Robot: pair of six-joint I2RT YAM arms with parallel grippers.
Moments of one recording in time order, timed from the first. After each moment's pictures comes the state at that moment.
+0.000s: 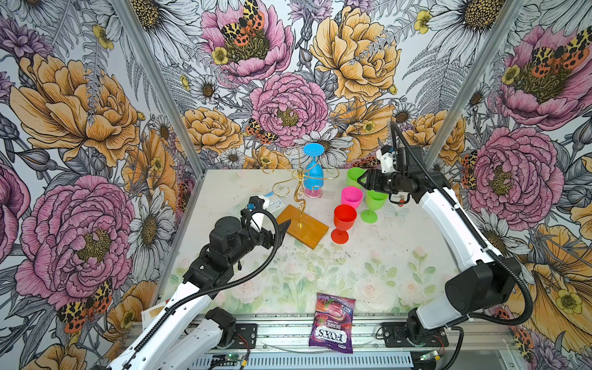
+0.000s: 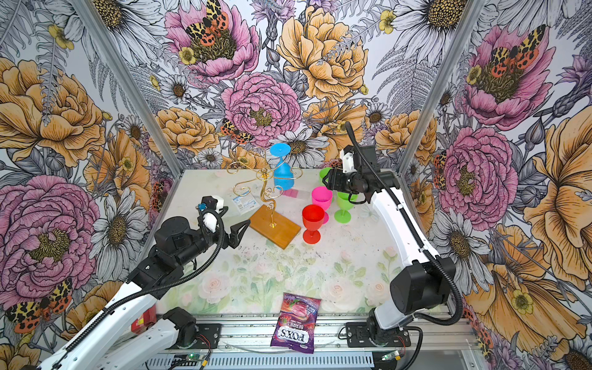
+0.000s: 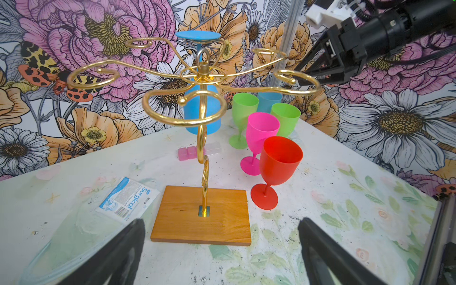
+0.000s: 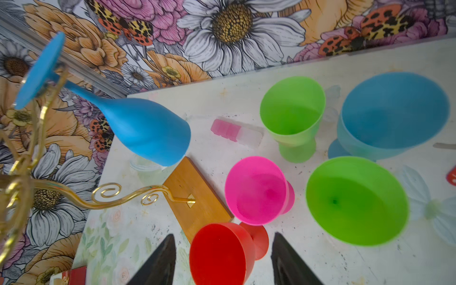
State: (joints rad) left arm -0.50 0.76 0.76 -0.24 0.12 -0.06; right arm 0.18 1.57 1.67 -0.81 -0.37 0.32
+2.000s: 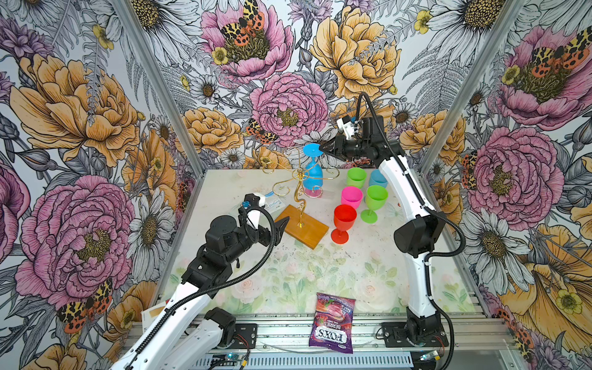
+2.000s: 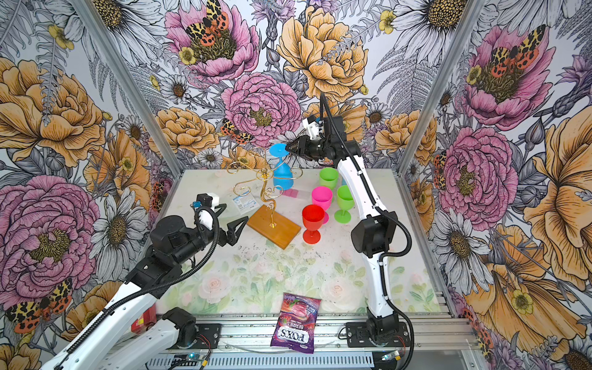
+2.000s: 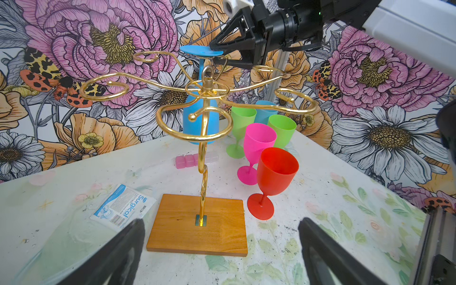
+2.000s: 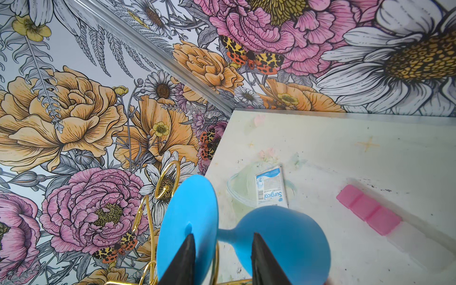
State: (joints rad) left arm -0.46 0.76 0.76 -0.20 0.17 -0.09; right arm 0.28 2.25 2.54 -0.80 -0.78 0.52
